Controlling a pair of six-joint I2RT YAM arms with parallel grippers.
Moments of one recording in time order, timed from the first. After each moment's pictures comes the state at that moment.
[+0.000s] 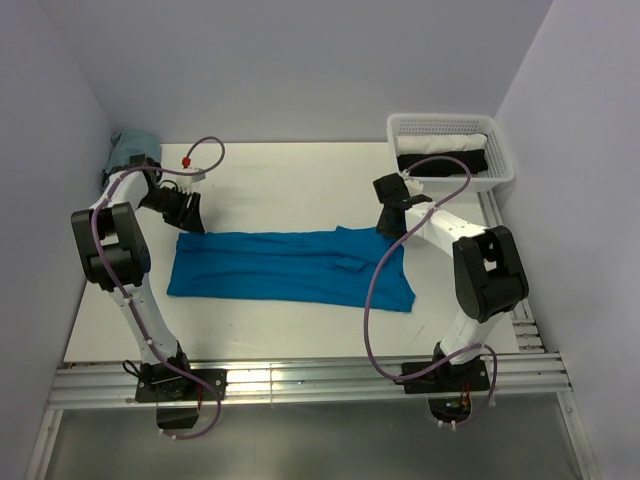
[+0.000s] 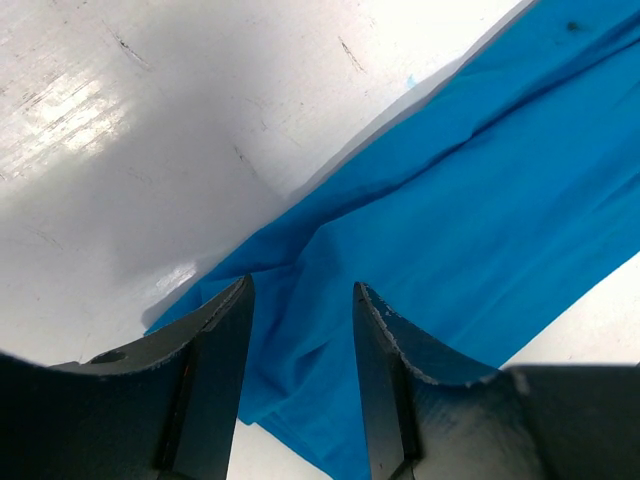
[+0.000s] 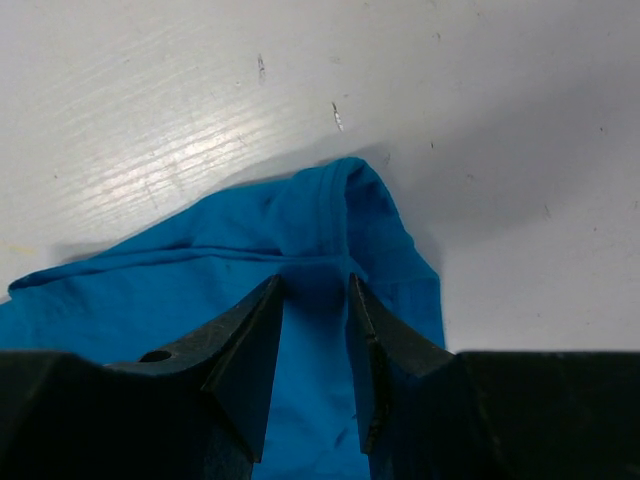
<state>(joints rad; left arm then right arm) 0.21 2.06 1.60 -0.96 0.62 0.70 0.33 1.71 1.12 -0.49 0.34 0.67</state>
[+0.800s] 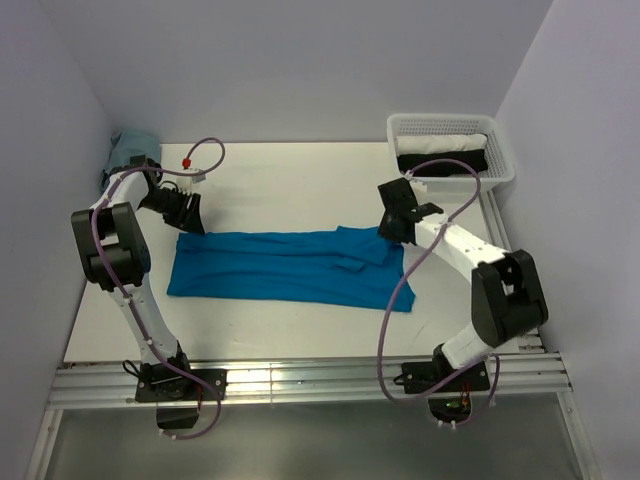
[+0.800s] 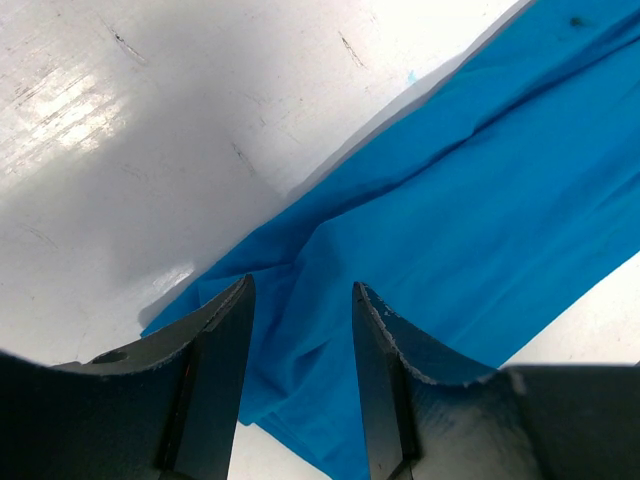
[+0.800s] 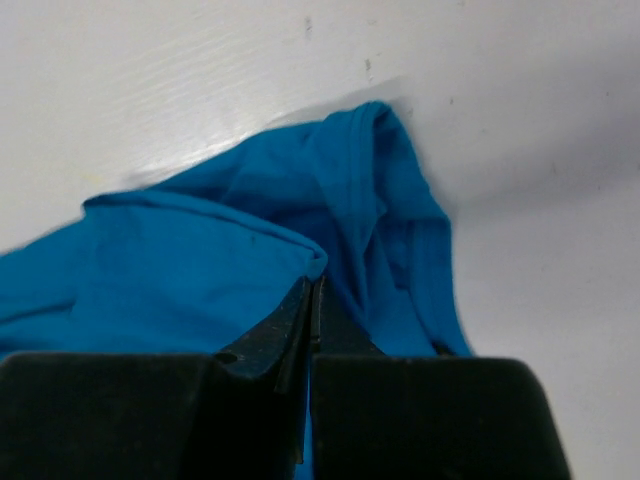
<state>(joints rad) 0.21 2.06 1.59 -0.96 0.62 0.70 0.35 1.57 1.04 -0.48 0.30 0.67</state>
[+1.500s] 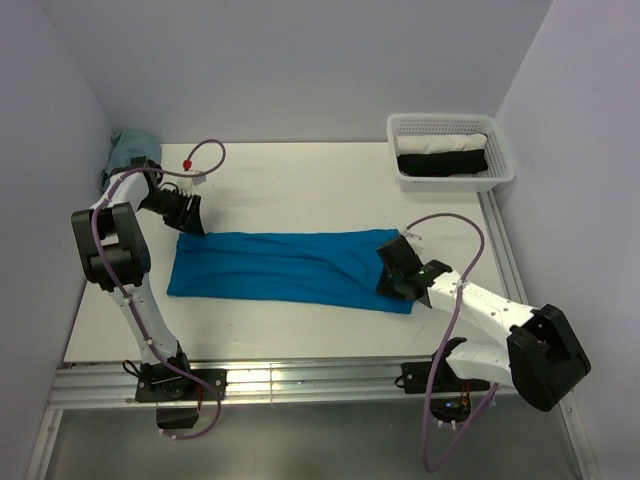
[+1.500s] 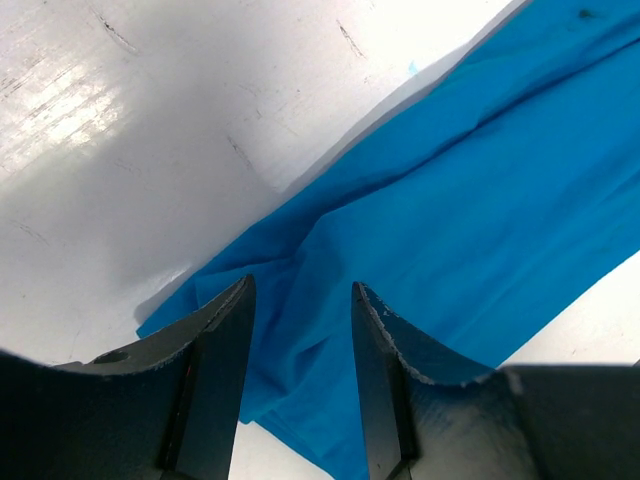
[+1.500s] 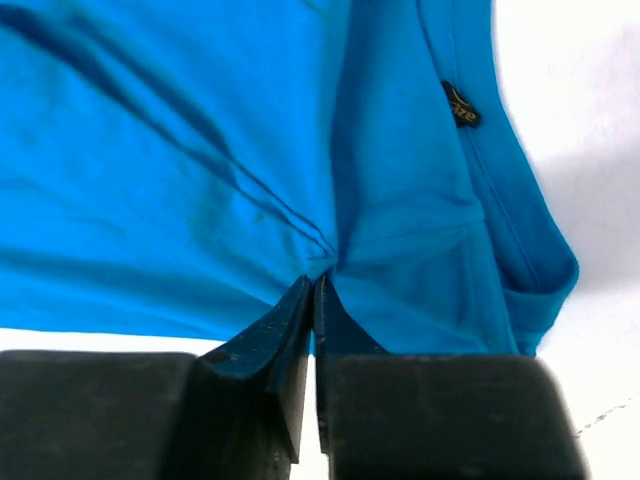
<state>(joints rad) 0.21 2.06 1.58 -0.97 0.62 0.71 0.57 1.16 0.58 -0.46 0.20 0.83</state>
